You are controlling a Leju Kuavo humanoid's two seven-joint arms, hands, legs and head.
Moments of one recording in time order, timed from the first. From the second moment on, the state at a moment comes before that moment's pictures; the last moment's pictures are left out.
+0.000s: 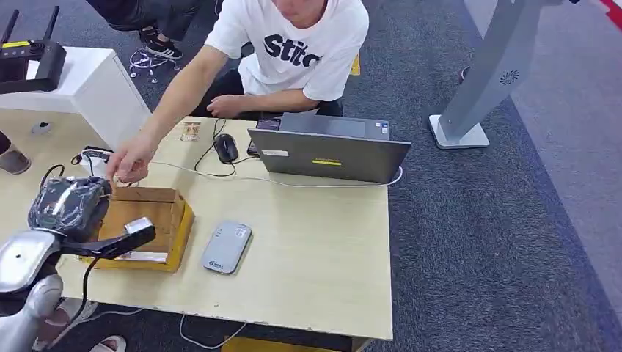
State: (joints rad) left arm -0.23 0.52 -0.15 -1.40 -1.31 -0.15 -0.02; right arm -0.13 0.07 1.56 -0.03 -1.18 -0.34 0.02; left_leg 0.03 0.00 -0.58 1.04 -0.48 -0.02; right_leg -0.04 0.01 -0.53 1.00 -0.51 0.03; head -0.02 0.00
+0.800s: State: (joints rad) left arm -0.37 0.27 -0.11 -1.50 -1.28 0.05 -0.03; right arm -0.13 0.07 1.56 -0.04 -1.21 -0.37 0.02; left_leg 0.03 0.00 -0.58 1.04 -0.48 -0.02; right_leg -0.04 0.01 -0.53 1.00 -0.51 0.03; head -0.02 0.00
